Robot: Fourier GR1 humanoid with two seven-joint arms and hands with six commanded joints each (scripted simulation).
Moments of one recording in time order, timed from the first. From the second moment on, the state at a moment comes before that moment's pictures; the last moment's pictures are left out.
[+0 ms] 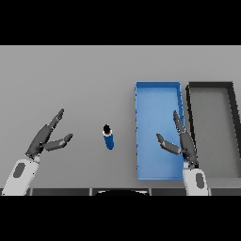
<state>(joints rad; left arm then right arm) -0.02 0.62 -0.28 -1.56 0.24 -0.10 -0.15 0.10 -0.15 0.08 -1.70 0.12 0.08 -0.07</state>
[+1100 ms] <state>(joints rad) -0.17 0.35 -0.56 -1.47 0.12 -0.22 0.01 0.11 -0.14 0.07 -1.70 0.09 0.09 -0.09</state>
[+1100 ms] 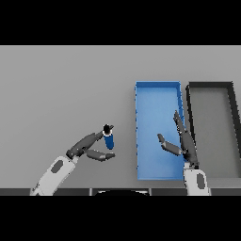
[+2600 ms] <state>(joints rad) -0.29 0.15 -0.60 -1.55 0.15 -0.13 -0.10 0.11 -0.16 0.07 -1.69 0.12 0.09 -0.13</state>
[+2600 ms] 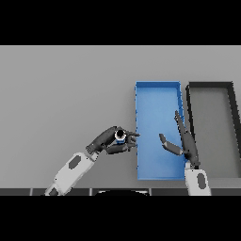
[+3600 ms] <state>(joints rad) -0.31 0.18 -0.61 -1.58 0.17 -0.15 -0.04 0.09 -0.25 0.05 -1.84 -0.17 0.31 -0.04</state>
